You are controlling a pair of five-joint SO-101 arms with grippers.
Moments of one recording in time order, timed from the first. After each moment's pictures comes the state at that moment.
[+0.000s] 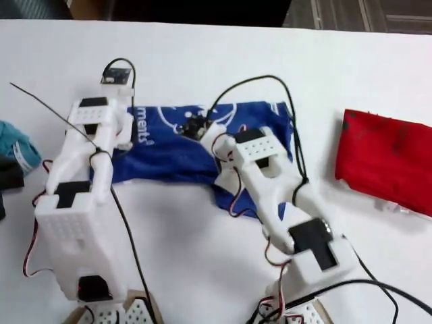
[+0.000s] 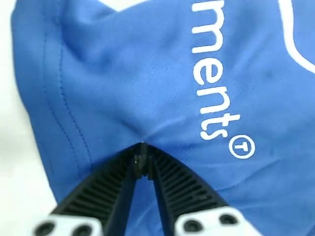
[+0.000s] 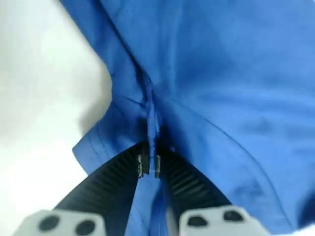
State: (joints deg) left arm -12.7 29.8 -1.1 61.2 -3.9; right arm -23.5 6.8 22.9 63.1 40.1
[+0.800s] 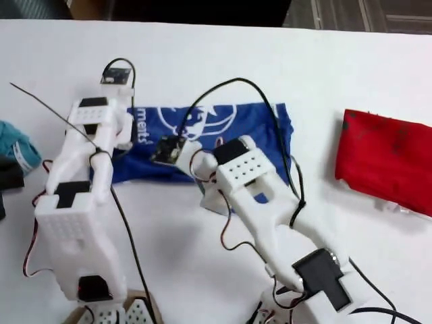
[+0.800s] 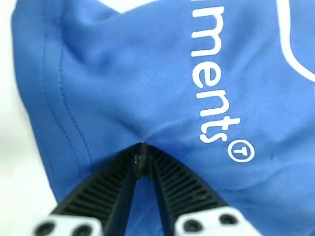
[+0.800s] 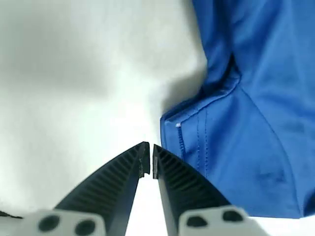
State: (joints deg) left arm -12.7 29.8 -1.1 61.1 -3.9; right arm -34.3 -5.1 25.5 76.0 40.1
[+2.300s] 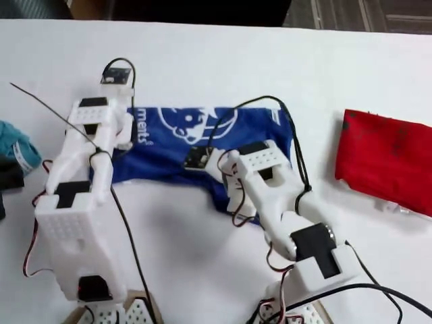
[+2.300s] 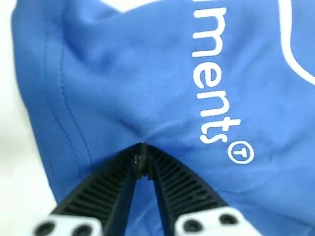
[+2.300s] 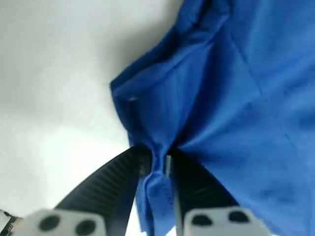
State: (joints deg) left arm -12.7 29.8 -1.1 61.1 -3.9; right arm -22.9 8.1 33.7 67.3 51.3
